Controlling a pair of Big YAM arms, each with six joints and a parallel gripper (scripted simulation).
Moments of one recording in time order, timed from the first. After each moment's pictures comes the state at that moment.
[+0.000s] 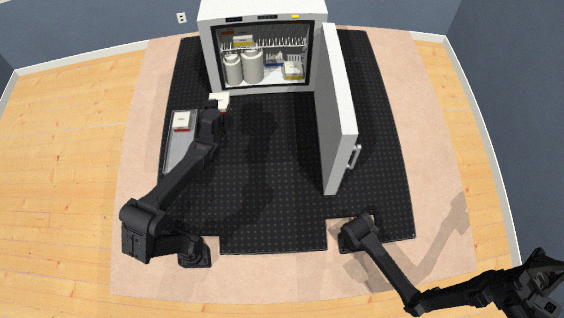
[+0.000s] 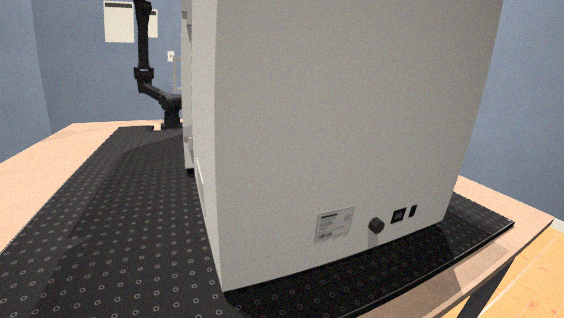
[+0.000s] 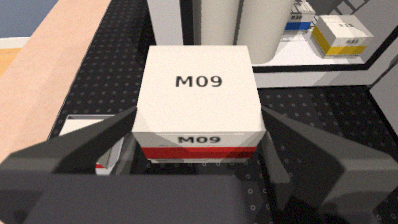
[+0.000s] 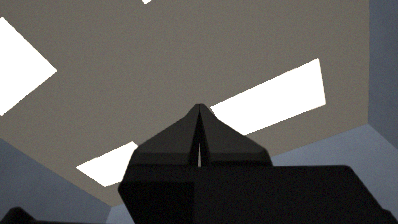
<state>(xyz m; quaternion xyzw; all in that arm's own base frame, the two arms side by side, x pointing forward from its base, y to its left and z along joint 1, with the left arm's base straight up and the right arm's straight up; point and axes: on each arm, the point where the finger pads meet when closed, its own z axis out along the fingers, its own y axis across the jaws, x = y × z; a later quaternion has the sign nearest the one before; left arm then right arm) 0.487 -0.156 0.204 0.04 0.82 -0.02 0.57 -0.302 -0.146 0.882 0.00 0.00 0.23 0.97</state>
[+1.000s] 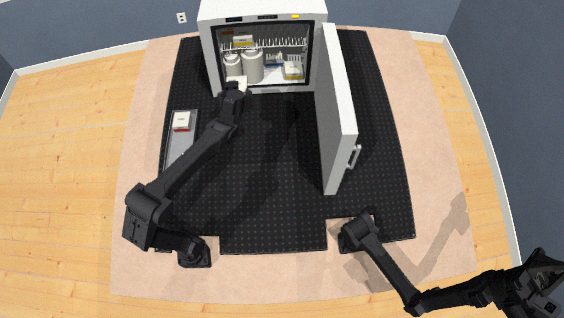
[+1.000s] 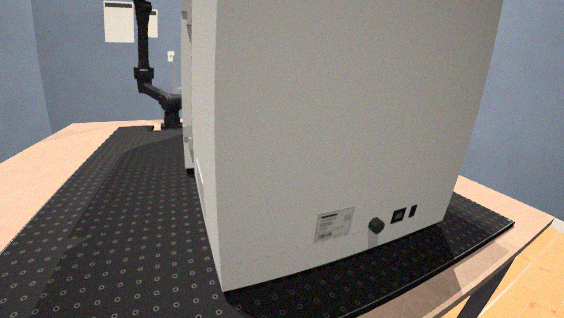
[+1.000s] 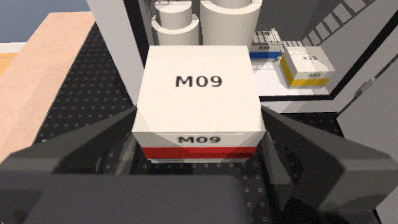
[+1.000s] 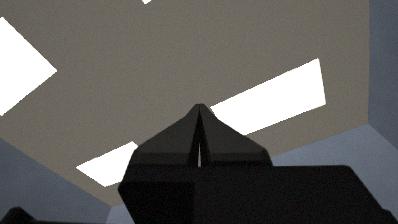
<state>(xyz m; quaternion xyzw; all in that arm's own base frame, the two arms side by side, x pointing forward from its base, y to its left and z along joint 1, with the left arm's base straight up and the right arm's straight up) 0.519 -0.227 0.248 0.03 0.82 -0.02 0.58 -0.302 -0.146 0.882 0.00 0.00 0.23 0.97</state>
